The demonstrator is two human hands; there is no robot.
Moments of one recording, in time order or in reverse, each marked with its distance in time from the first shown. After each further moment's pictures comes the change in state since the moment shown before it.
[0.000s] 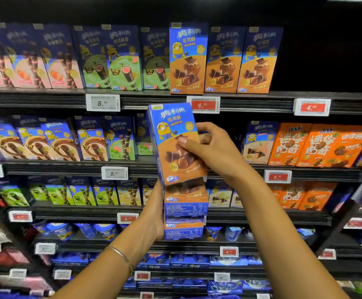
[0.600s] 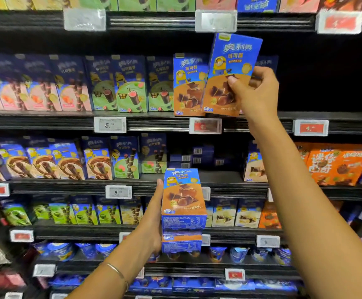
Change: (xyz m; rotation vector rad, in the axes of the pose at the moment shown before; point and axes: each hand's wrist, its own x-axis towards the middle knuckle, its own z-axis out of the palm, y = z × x) left_hand 0.000 0.027 -0.010 0.032 -0.053 0.038; right_hand 0.076 -0.080 -0.070 0.056 0.607 -0.308
